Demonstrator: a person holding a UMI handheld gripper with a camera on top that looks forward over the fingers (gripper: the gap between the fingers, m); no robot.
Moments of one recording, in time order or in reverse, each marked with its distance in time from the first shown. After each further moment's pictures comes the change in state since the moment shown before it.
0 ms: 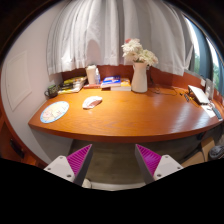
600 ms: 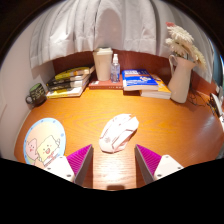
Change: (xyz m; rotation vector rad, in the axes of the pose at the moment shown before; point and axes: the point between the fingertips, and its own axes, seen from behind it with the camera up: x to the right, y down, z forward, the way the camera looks) arm -0.132 -0.106 0.271 -0.112 0.029 -0.005
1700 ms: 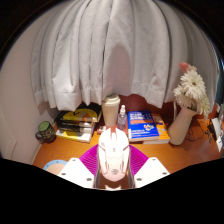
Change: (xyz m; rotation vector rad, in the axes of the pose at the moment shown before) arm -0.026 -0.187 -0.047 0.176 -0.022 -0.029
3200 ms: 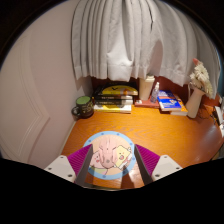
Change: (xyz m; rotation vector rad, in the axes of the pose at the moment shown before) arm -0.196 0.108 -0.095 -0.128 -0.061 0.001
